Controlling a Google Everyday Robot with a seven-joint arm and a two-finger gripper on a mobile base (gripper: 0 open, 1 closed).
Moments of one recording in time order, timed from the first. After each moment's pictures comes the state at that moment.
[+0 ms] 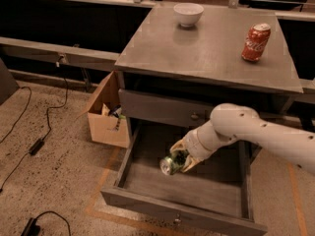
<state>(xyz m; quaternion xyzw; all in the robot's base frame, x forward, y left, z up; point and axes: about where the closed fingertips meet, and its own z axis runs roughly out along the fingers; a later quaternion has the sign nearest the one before) 0.532 -0.080 0.587 -0.86 0.45 0.06 0.25</state>
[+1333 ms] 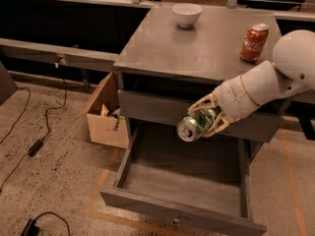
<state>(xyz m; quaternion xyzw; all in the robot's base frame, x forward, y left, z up) 0.516 -0.119 0.807 -0.86 0.36 0.07 0.34</state>
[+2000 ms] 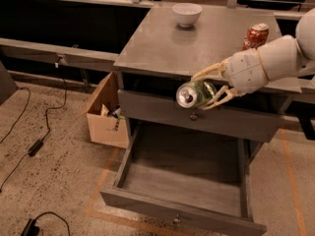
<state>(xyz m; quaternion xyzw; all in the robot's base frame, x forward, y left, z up) 0.547 -0.116 0.878 -0.80 0.39 0.12 0.44</state>
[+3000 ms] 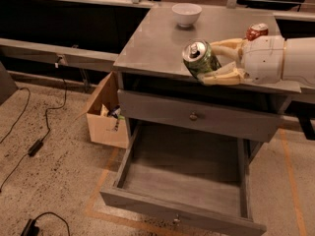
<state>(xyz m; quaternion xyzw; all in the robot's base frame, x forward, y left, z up) 0.563 -0.126 0.953 -0.60 0.53 0.16 0.58</state>
